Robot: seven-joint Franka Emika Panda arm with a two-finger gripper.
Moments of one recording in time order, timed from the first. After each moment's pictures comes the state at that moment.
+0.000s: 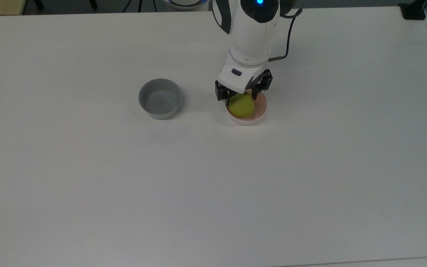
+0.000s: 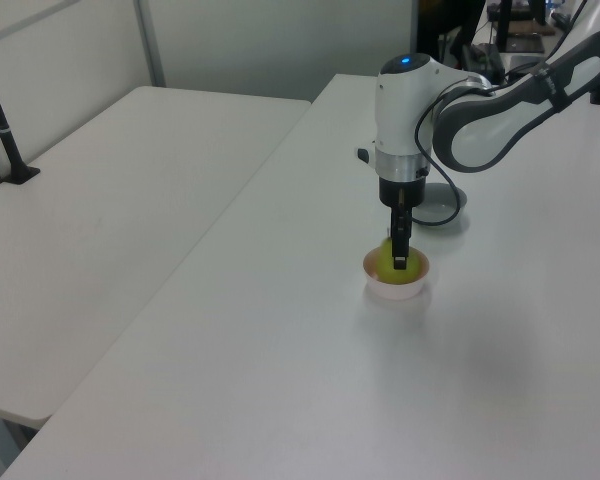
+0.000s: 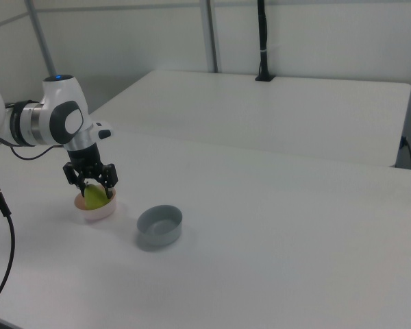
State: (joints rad) arm 0.22 0.31 0.10 -1.87 -0.05 2.17 0.07
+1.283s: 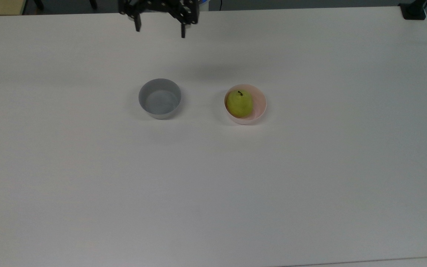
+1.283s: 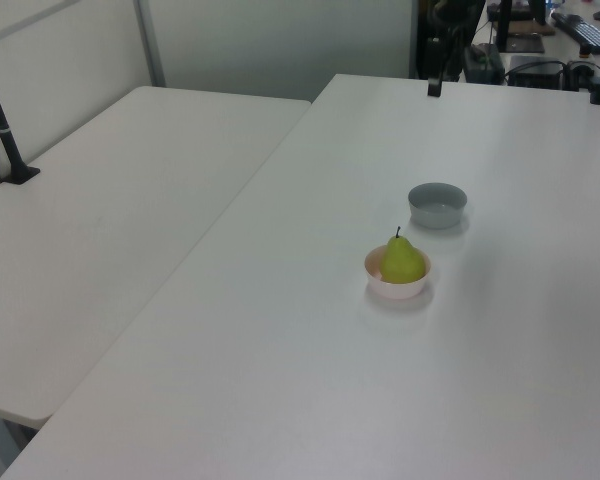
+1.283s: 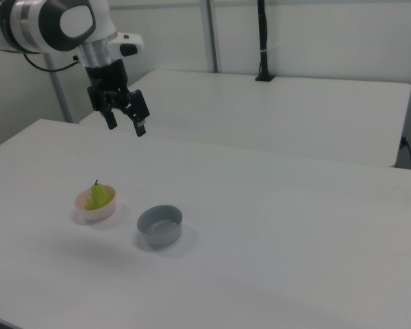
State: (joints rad) arm 0.00 0.02 0.02 -1.64 -0.06 1.71 0.13
